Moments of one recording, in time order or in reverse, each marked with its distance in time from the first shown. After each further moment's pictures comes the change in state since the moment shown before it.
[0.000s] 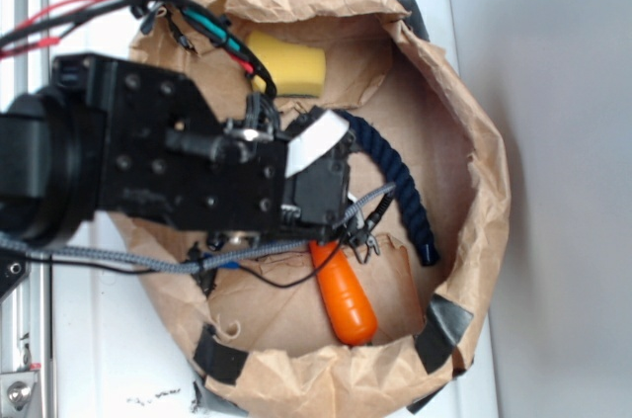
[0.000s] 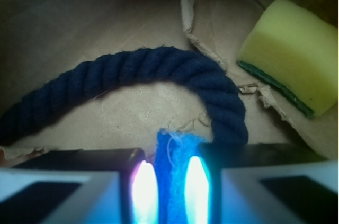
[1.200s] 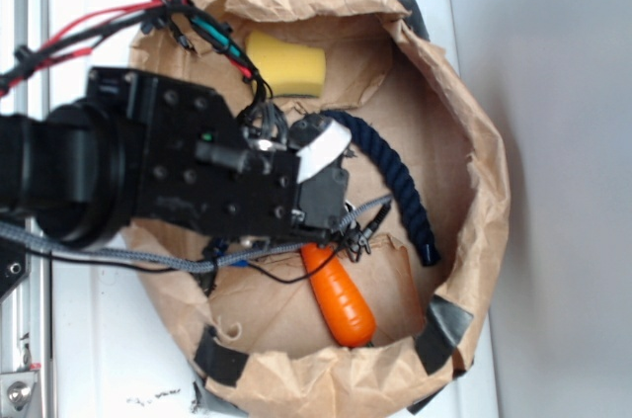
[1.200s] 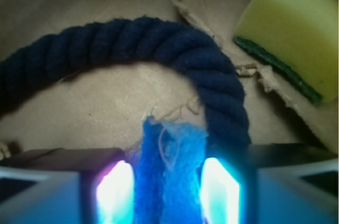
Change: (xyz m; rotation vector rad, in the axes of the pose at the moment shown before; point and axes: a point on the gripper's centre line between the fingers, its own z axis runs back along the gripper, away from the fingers) arm -0.002 0.006 -0.015 0.059 0.018 -0.019
